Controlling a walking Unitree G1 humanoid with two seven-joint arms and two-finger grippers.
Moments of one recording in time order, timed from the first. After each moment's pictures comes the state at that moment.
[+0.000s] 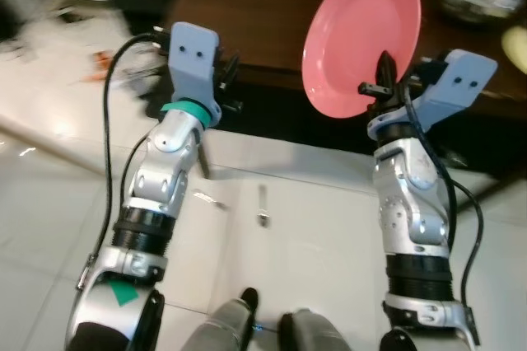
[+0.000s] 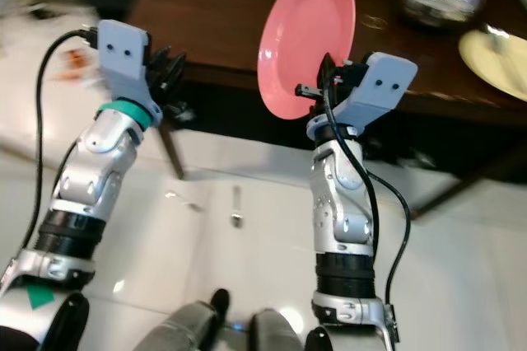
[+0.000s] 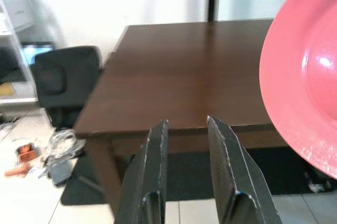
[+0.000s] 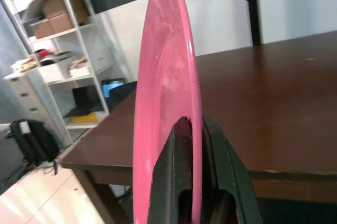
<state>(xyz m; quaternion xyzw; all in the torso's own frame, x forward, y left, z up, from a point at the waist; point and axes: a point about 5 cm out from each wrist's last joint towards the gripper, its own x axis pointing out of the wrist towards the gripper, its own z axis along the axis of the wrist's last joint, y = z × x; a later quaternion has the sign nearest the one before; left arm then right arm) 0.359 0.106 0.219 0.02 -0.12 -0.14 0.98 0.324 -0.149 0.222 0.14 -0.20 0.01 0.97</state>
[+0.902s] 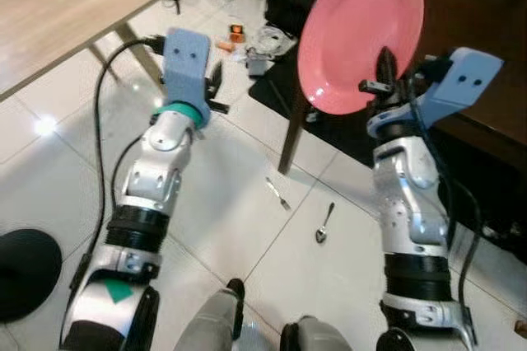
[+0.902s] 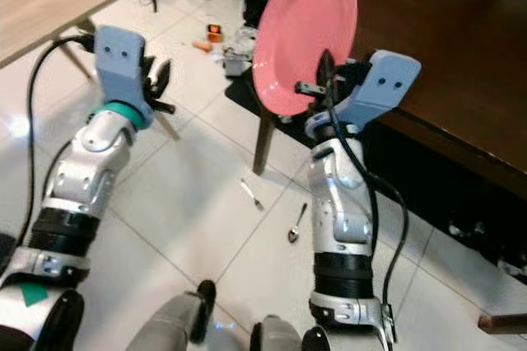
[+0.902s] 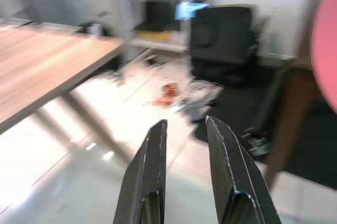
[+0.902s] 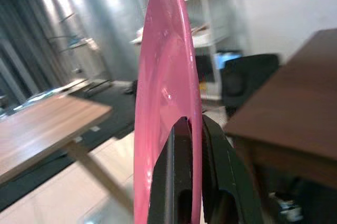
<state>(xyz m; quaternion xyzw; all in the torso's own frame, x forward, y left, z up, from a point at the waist) 0.366 0.131 0.215 0.06 -0.09 -0.05 0.99 0.322 -0.146 0.226 0.15 -0.21 0.03 0.97</state>
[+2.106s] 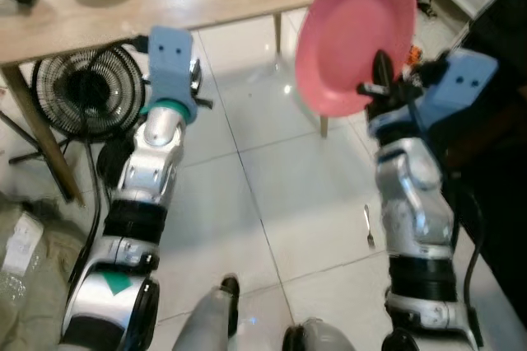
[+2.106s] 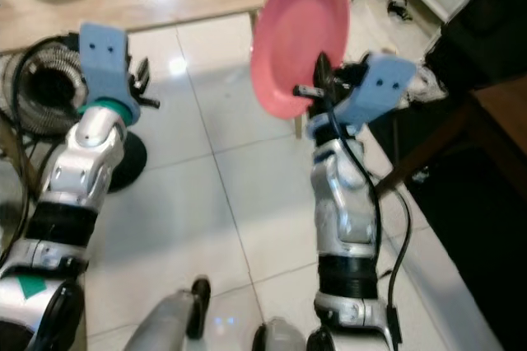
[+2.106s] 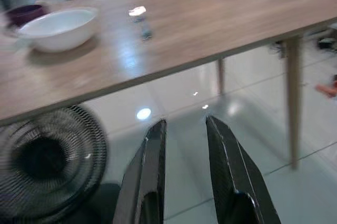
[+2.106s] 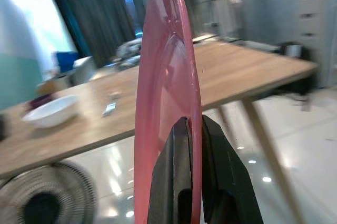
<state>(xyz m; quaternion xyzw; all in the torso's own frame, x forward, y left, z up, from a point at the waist) 0.374 0.142 0.217 0.07 -0.08 0.00 0.99 0.323 -0.146 0.227 0.15 -0.21 0.03 0.97</state>
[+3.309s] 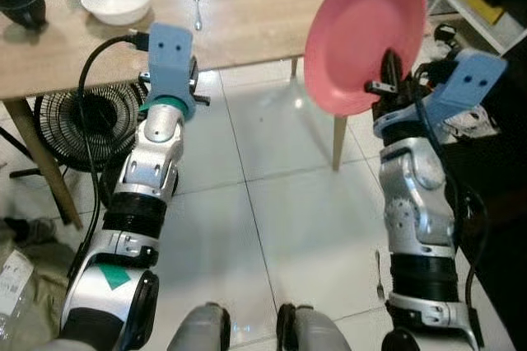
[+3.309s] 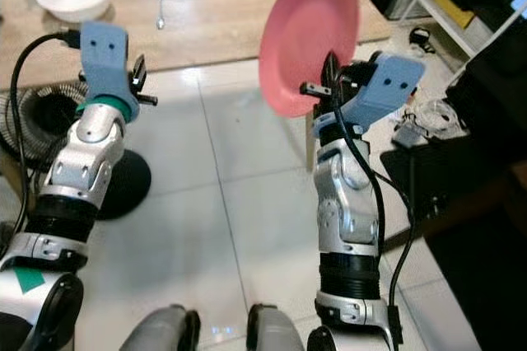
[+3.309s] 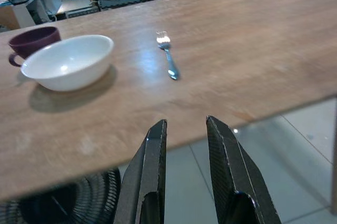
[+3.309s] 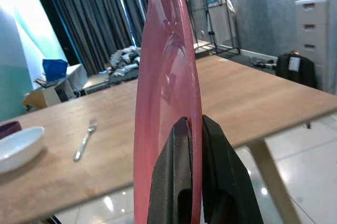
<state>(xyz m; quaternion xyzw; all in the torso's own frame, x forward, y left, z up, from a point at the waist) 0.379 0.142 0.213 0.07 -0.07 0.02 0.99 0.322 -0.155 0.224 0.15 -0.21 0.01 0.97</state>
